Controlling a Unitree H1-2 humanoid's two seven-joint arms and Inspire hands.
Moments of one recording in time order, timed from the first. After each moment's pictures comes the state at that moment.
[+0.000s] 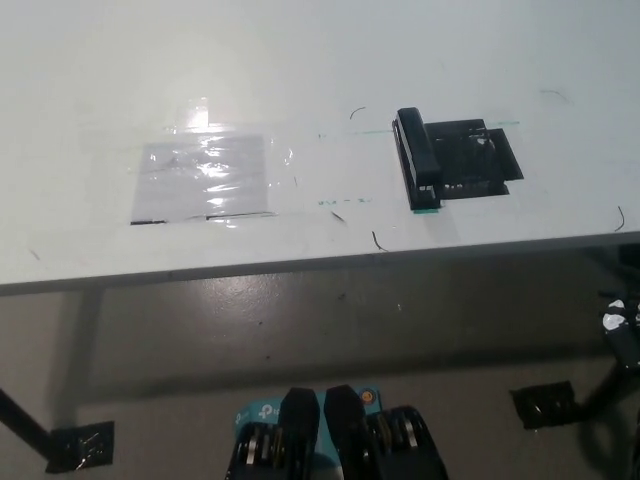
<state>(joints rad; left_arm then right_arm) 0.13 0.23 0.46 -0.04 -0.15 0.13 0.02 -0.17 -0.13 -0.16 0.20 -0.15 -0.10 -0.24</state>
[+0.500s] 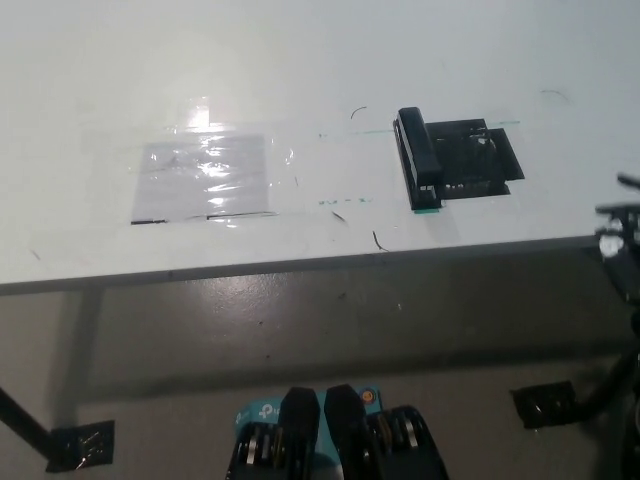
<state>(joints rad) 0.13 0.23 0.45 -0.04 -0.15 0.14 0.02 -0.31 -0.13 -0.13 -0.01 -0.13 -0.04 -0.19</state>
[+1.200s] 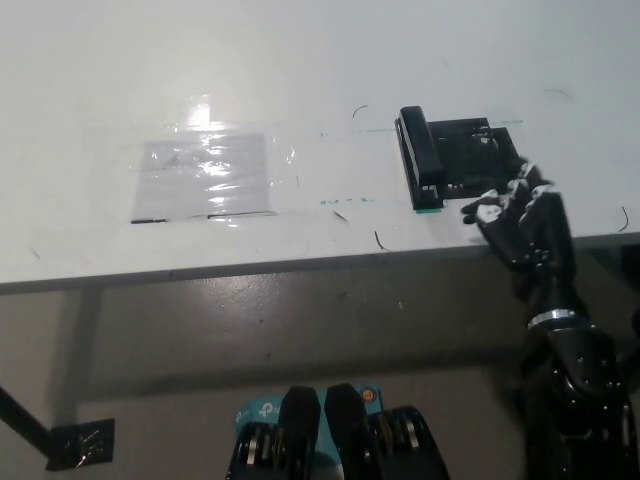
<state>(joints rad) 0.12 0.23 0.45 -0.04 -0.15 0.14 0.02 -0.39 0.12 -0.10 -0.08 0.05 0.35 -0.11</state>
